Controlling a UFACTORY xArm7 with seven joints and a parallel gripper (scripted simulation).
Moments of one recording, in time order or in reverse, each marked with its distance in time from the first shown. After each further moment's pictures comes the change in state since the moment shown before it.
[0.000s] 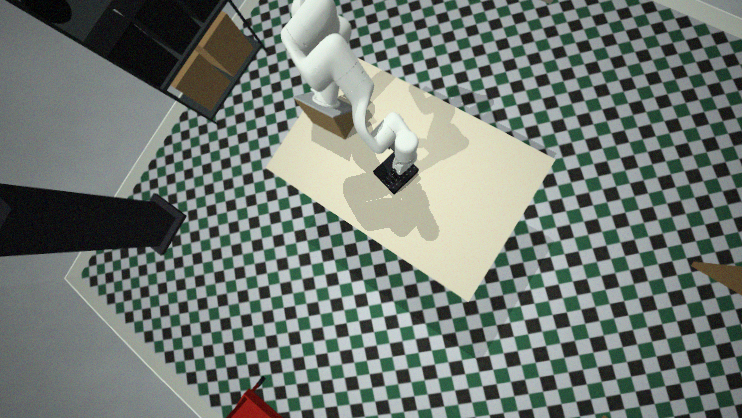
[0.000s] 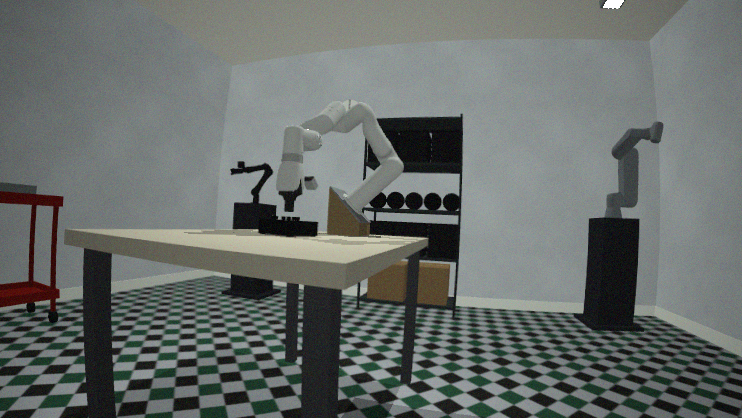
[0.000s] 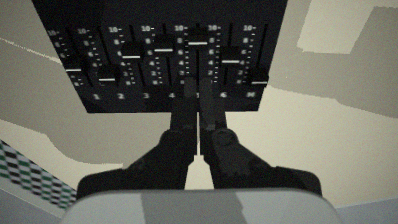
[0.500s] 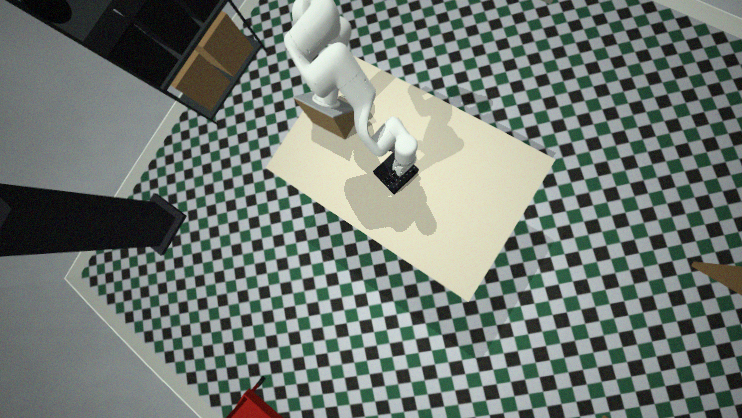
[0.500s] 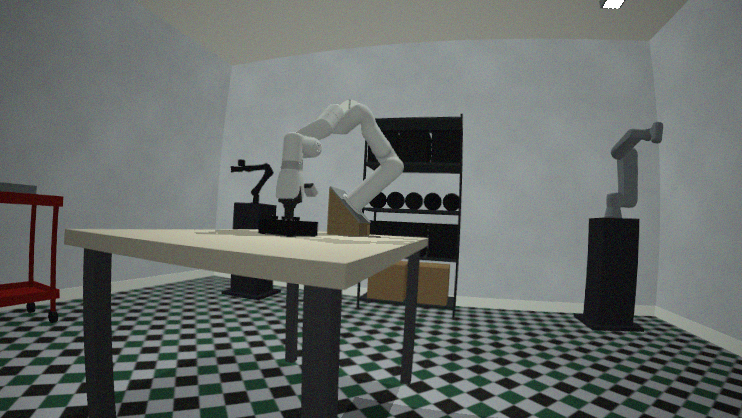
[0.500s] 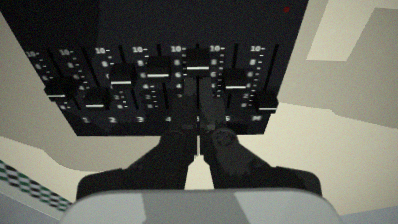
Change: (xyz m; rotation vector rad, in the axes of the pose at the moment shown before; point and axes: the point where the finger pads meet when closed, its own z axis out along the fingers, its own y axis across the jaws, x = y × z) arm 0.001 0.000 0.026 -0.001 0.002 0.000
